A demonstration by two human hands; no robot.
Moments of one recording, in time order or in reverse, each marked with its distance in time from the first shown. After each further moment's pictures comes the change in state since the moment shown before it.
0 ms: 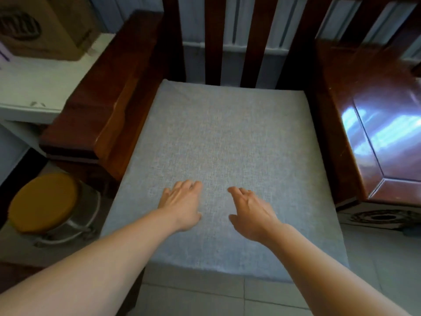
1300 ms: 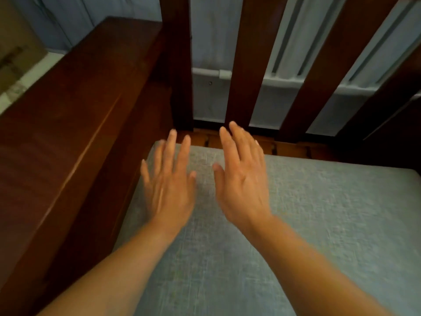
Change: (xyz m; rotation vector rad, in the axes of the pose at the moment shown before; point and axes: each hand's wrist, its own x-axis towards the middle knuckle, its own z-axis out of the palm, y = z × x) left_hand 0.423 -0.176 -0.101 -0.224 0.681 -0.118; right_hand 0.484 -0.001 -0.099 0.028 0.728 -0.142
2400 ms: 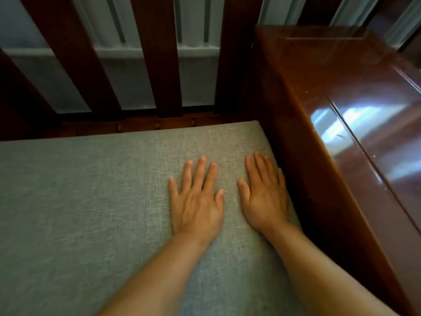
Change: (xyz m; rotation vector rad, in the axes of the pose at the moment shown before) left_hand -0.077 0.330 0.135 0.004 -0.247 0.234; right_hand -0.154 0.315 -0.124 -0.215 -0.139 0.489
